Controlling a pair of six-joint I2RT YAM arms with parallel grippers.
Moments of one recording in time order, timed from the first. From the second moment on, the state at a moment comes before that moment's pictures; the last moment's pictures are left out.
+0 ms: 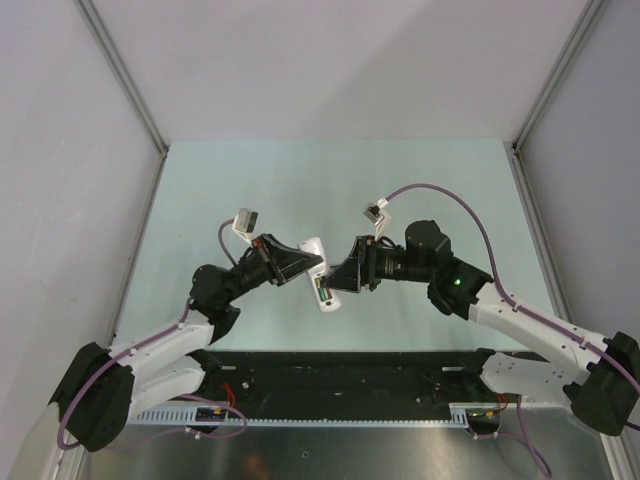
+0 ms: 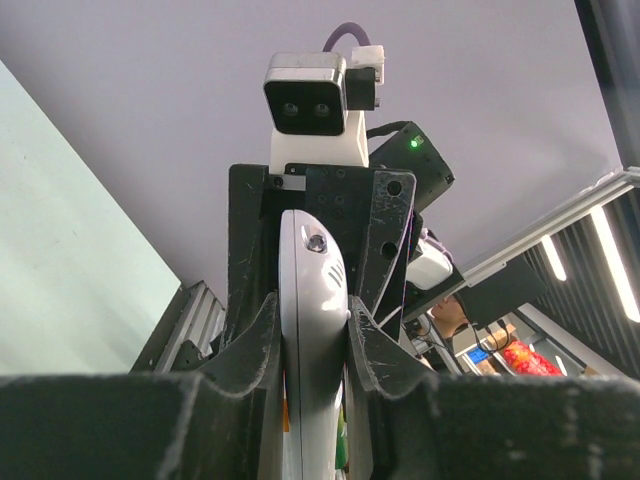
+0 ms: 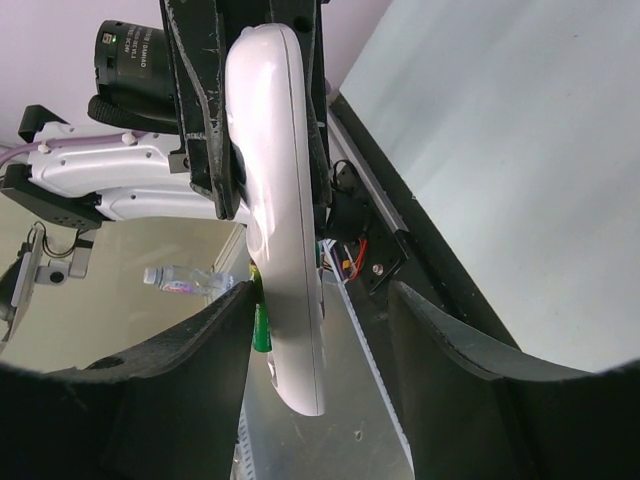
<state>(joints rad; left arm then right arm) -0.59 0.99 0.31 1.10 0.54 -1.36 0.83 1.06 0.82 0.04 -0.53 0.84</state>
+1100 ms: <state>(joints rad) -0.57 1.12 0.26 1.11 0.54 -1.49 0.83 1.01 0.82 -0.09 -0.47 0.70</state>
